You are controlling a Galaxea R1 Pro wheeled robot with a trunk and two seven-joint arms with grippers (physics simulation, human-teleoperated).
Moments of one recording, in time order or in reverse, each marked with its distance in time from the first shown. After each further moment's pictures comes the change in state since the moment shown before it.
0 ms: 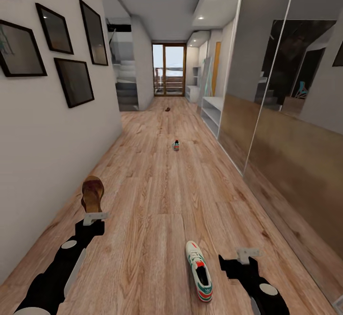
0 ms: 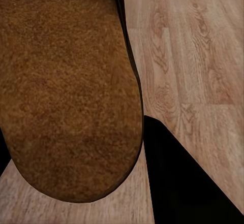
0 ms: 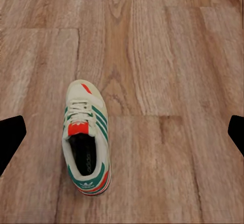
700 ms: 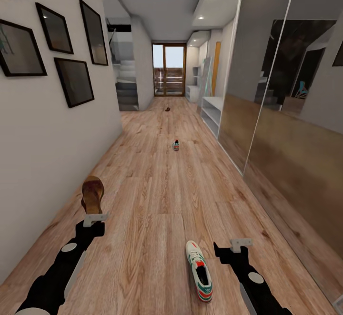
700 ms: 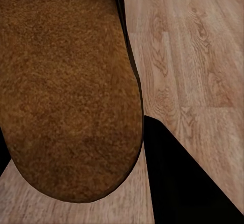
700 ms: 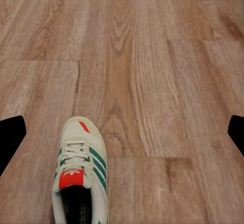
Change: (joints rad) left arm 0.000 0.000 0.000 0.038 0.002 -0.064 -0.001; right arm -0.201 -0.001 0.004 0.407 0.002 -0.341 0.005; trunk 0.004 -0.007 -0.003
